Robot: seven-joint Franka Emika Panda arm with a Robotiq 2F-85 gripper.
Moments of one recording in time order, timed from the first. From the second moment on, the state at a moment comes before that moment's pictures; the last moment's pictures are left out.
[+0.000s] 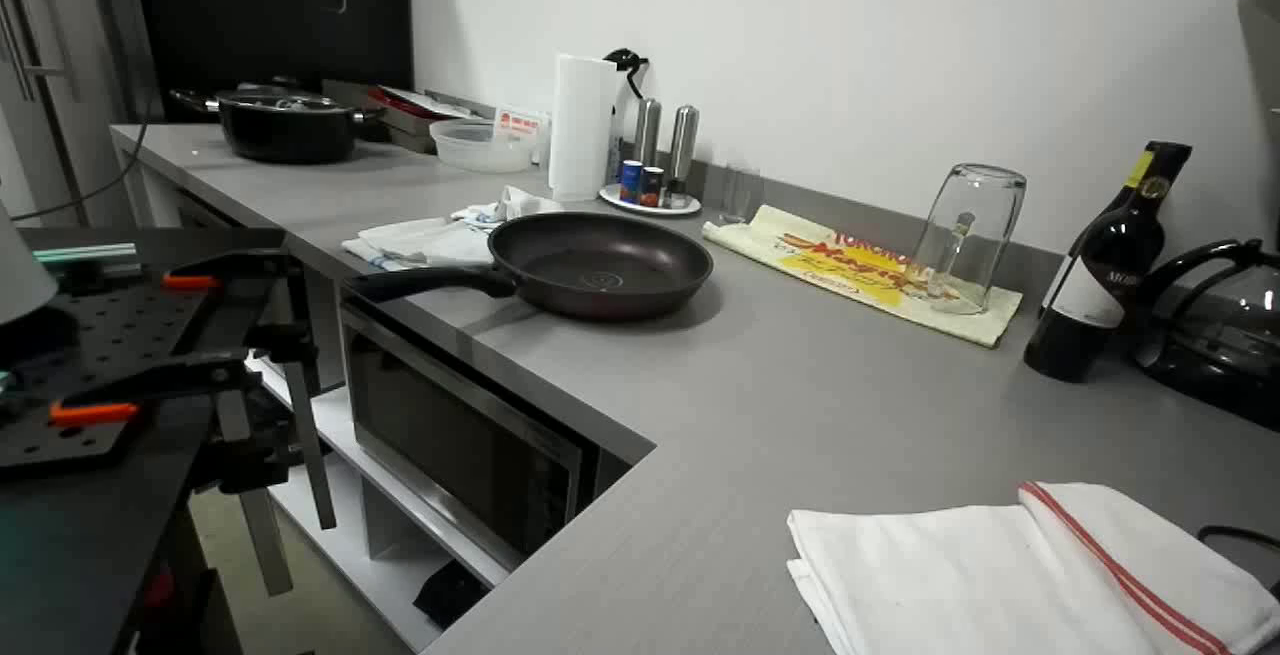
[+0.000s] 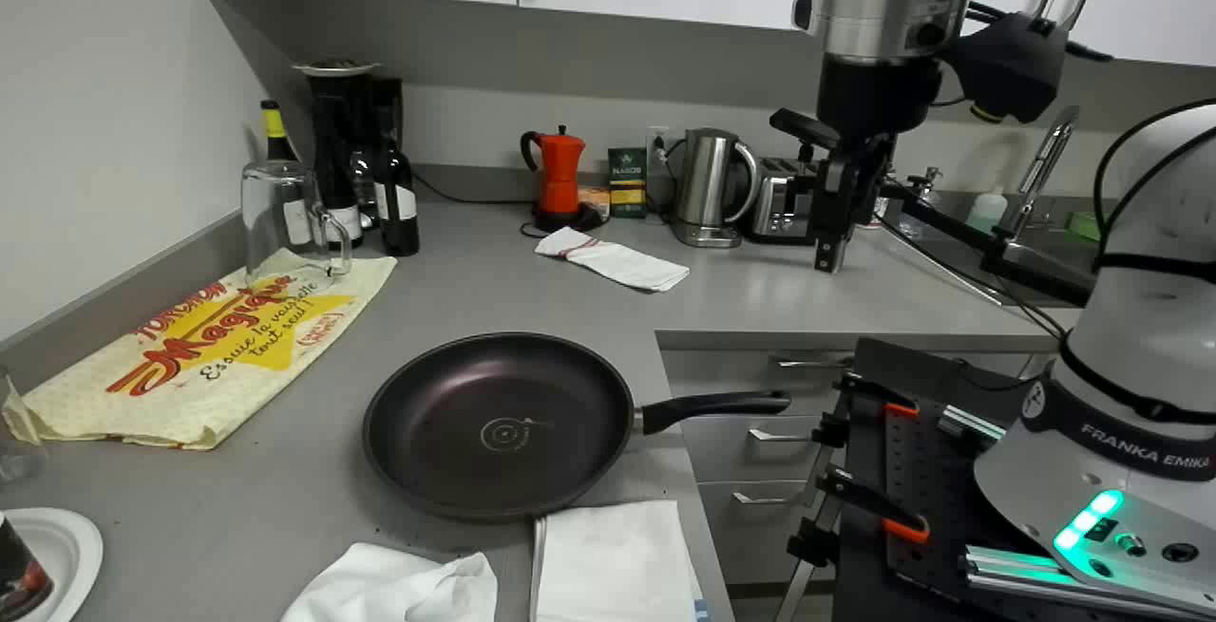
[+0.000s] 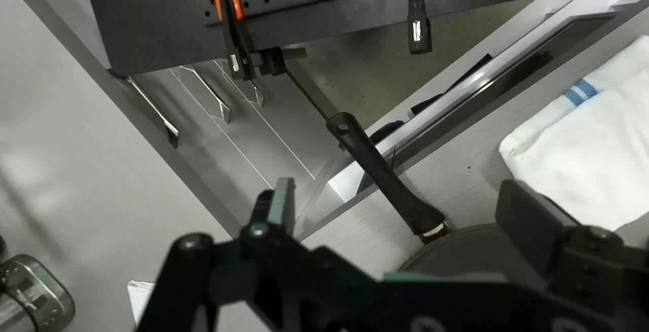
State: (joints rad) arm 0.03 -0.79 0.35 -2.80 0.02 1.91 0.46
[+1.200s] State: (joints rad) arm 0.04 -0.76 0.32 -2.79 0.02 1.97 0.44
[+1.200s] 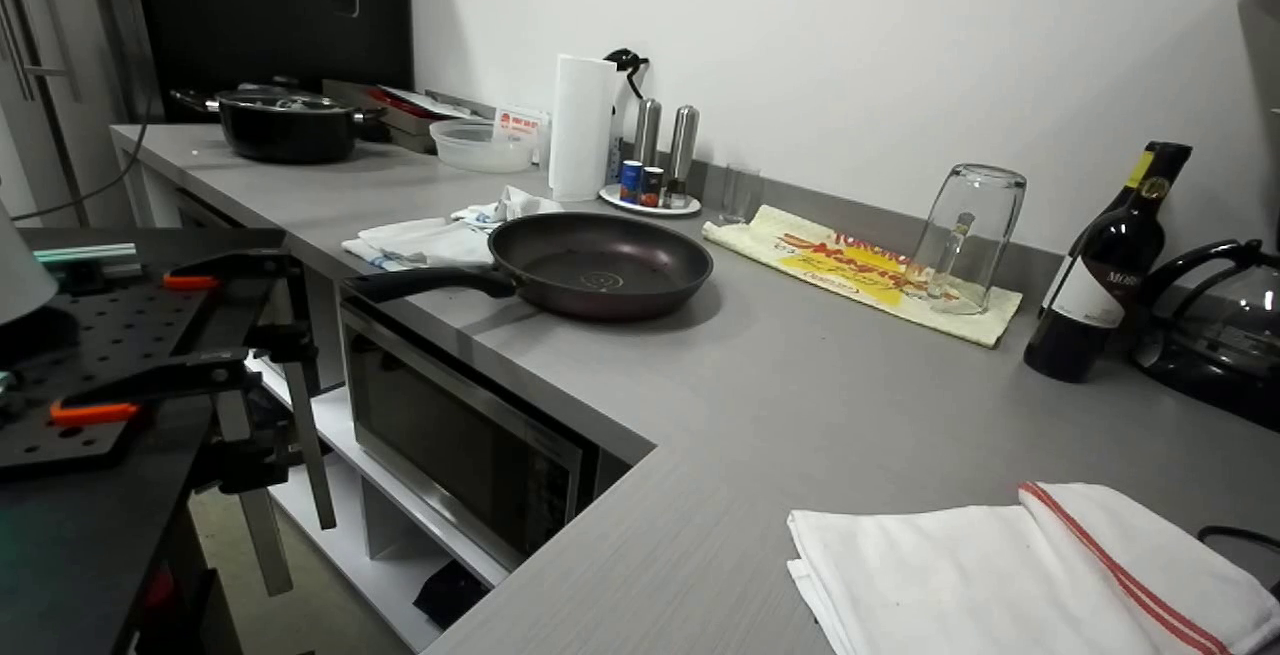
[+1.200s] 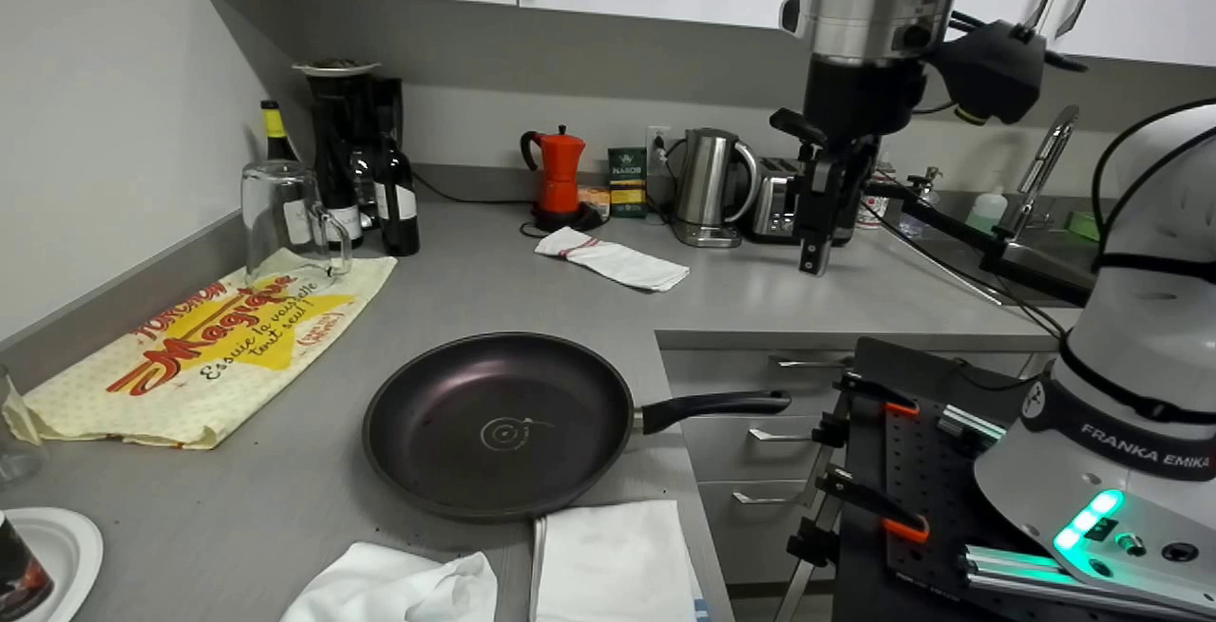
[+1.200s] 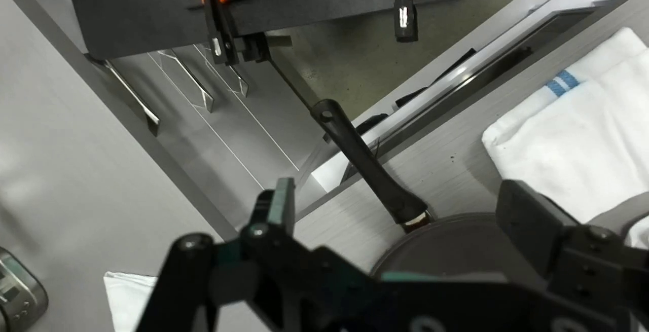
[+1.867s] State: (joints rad) arm 0.11 -0.30 0.20 -2.66 0.04 2.47 0.14
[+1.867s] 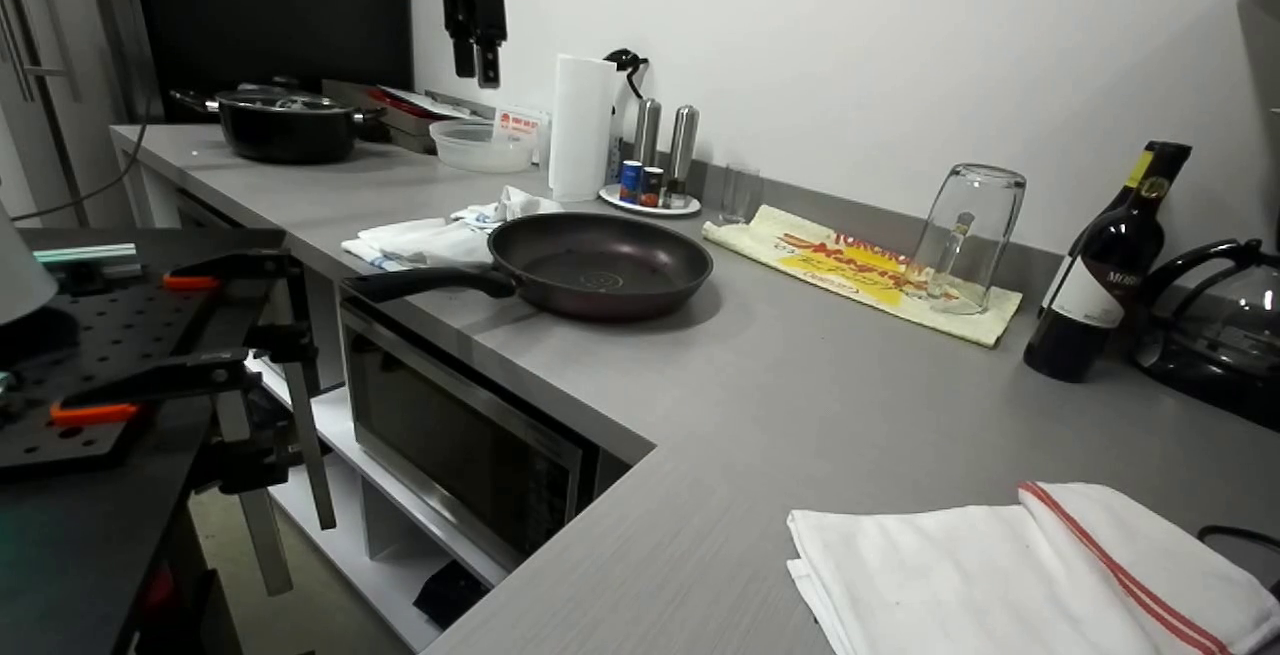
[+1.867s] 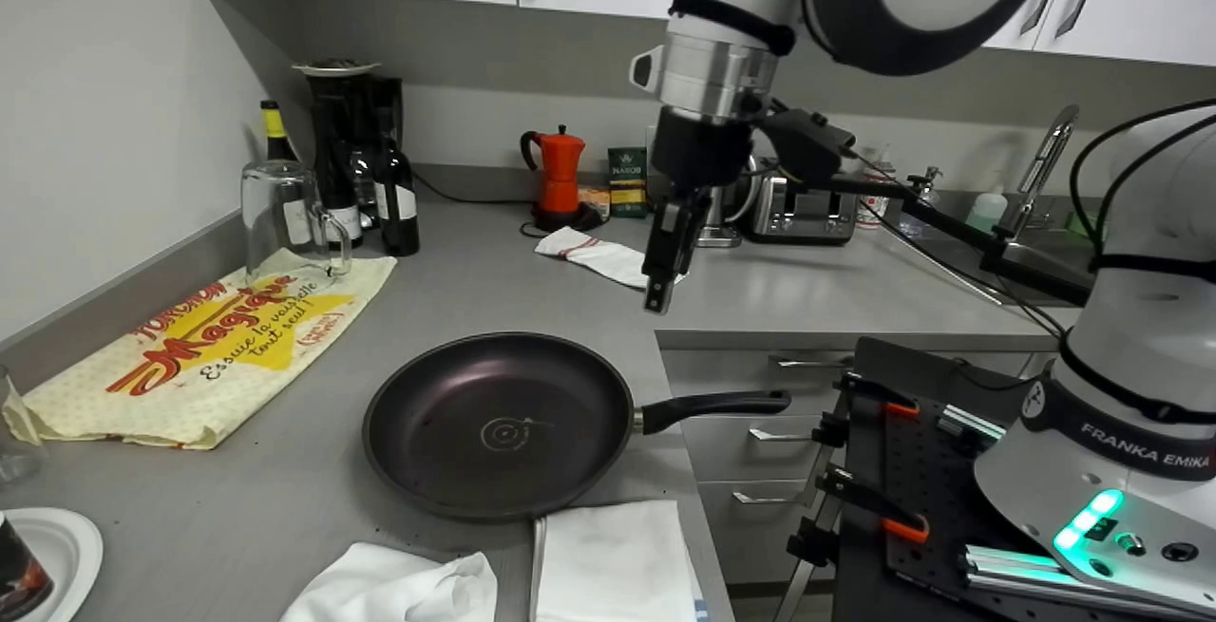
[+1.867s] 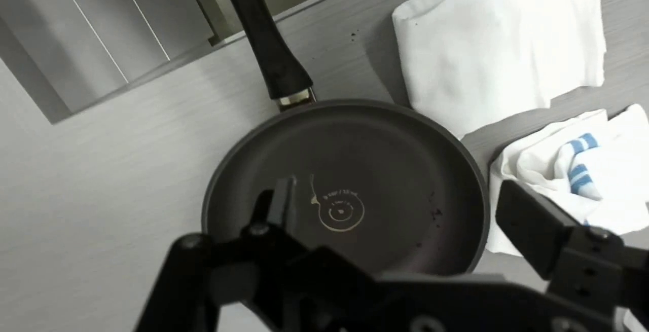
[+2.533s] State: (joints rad) arm 0.16 0.25 0.19 -2.21 0.04 2.42 -0.17
